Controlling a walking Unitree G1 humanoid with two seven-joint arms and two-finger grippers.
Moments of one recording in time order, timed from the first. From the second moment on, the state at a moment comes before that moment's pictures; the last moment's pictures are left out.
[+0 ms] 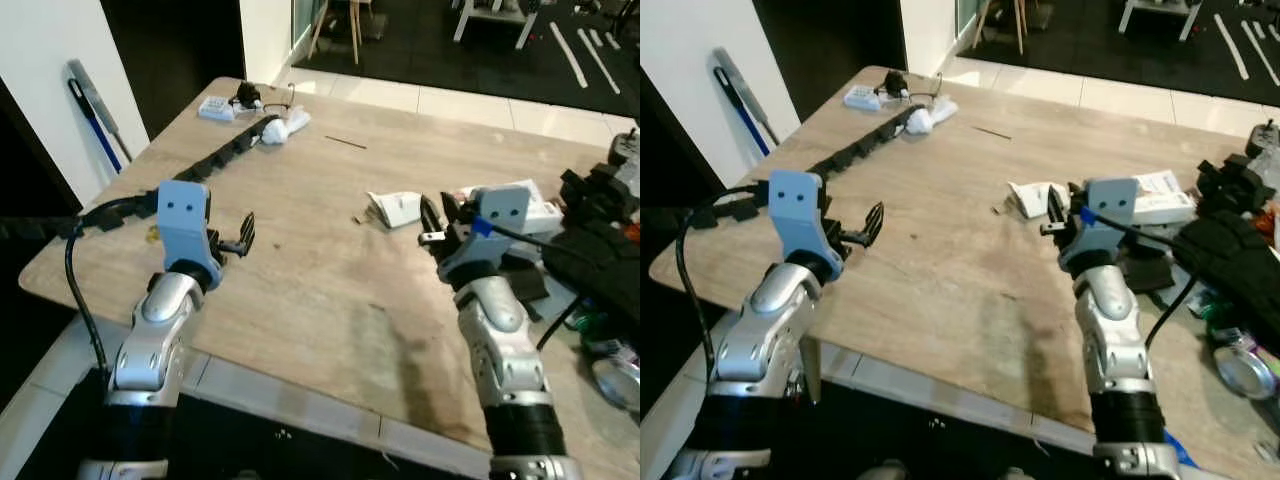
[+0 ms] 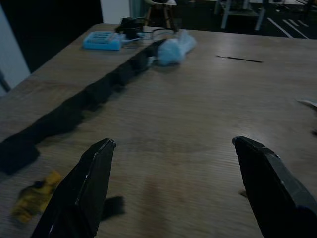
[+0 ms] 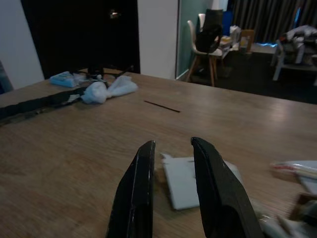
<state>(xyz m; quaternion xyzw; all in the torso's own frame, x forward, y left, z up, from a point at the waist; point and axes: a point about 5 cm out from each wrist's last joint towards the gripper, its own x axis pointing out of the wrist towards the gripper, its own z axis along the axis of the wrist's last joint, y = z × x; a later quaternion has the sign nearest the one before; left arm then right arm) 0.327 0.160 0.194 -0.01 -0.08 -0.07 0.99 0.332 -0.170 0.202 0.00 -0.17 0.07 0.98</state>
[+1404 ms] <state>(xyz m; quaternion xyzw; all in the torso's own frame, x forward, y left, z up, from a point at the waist) 0.323 0.151 0.186 0.01 -0.06 -0.11 0.99 0.348 -0.183 0.199 0.01 -0.12 0.08 0.99</state>
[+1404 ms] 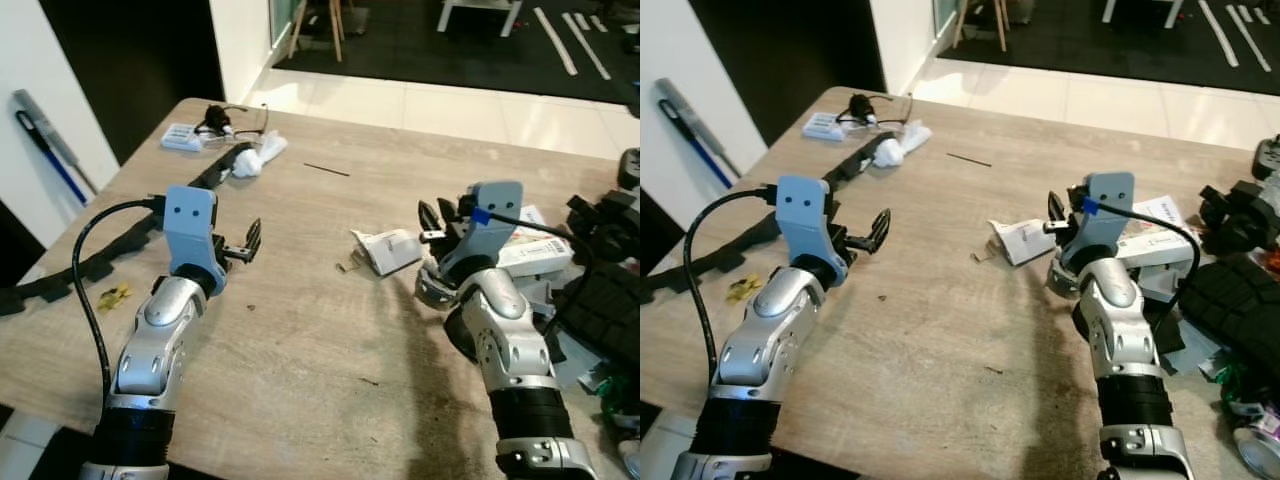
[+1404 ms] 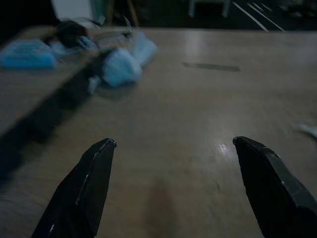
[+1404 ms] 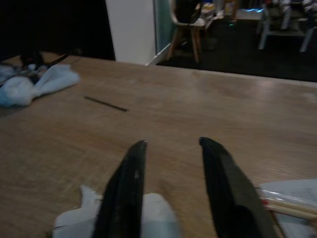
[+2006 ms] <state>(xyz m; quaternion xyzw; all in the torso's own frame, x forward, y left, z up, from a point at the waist) 0.314 0.145 0.176 0.04 -0.04 -0.18 0.98 0.355 -0.180 0.190 -0.06 -0.02 0.15 0.99</state>
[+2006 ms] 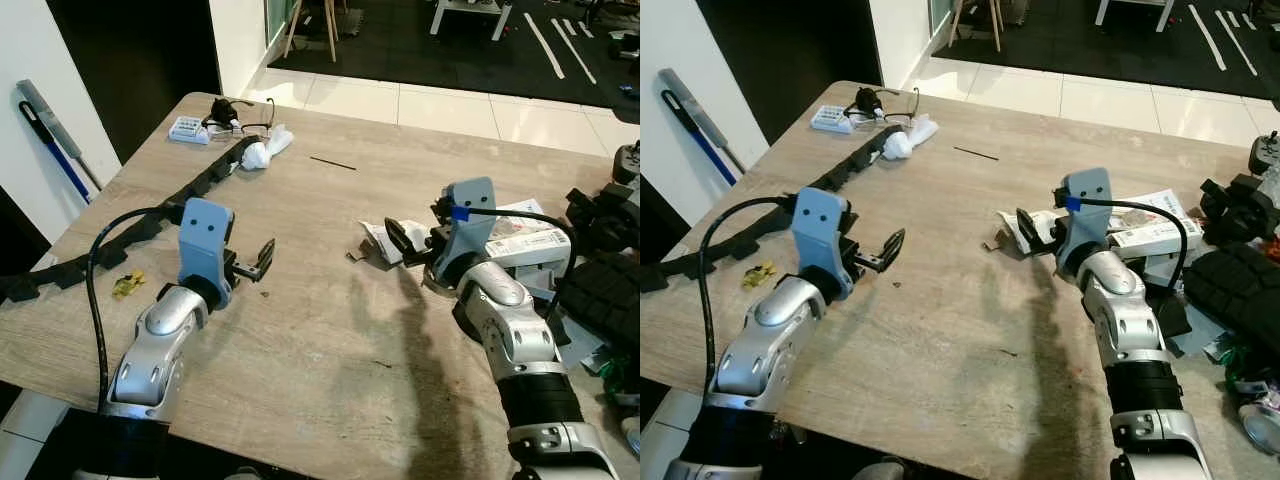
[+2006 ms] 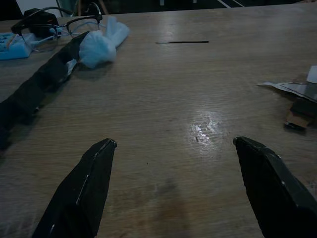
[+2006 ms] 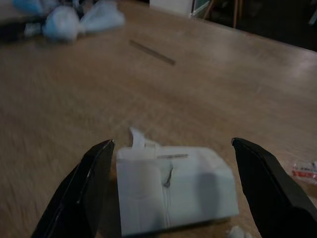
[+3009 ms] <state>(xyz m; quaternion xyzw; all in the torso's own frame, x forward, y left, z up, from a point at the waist) 0.283 0.108 0.177 0.05 -0.06 -0.39 0.92 0.369 -0.182 0.159 -0.15 0.07 0.14 0.98</state>
